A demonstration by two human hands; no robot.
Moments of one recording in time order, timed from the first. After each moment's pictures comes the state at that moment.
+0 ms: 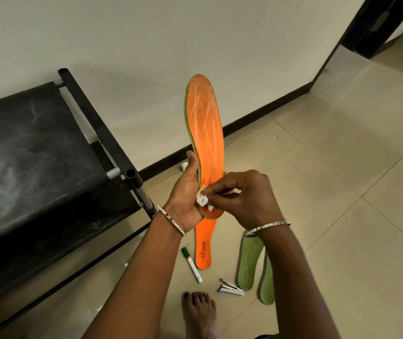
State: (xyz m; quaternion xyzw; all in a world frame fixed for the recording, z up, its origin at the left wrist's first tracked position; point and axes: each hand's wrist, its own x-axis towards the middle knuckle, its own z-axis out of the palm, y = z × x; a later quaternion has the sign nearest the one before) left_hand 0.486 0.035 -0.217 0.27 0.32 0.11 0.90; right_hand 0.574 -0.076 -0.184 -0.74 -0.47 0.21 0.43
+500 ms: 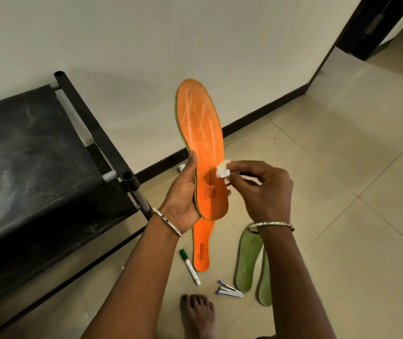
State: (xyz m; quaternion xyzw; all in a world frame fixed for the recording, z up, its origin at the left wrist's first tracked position) left_hand 0.487 0.033 -0.214 0.29 0.31 0.13 0.89; right_hand 0.582 -0.078 -0.189 -0.77 -0.31 0.07 0.56
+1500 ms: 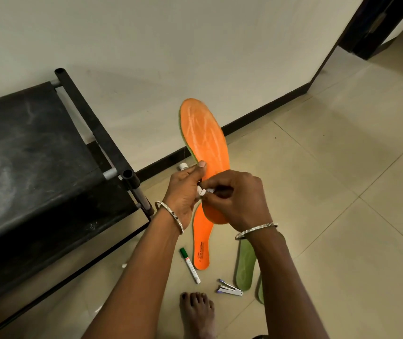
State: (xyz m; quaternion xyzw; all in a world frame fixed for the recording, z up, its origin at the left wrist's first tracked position) left_hand 0.486 0.033 -0.213 0.40 0.42 0.20 0.79; right_hand 0.565 -0.070 -0.194 -0.77 -0.46 0.12 0.42
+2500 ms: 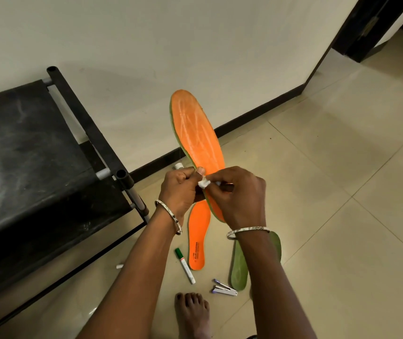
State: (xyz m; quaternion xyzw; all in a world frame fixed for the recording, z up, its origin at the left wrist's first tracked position) left_hand 0.488 0.031 -0.225 0.53 0.42 0.22 0.70; right_hand 0.565 -0.068 -0.202 -0.81 -0.41 0.00 0.42
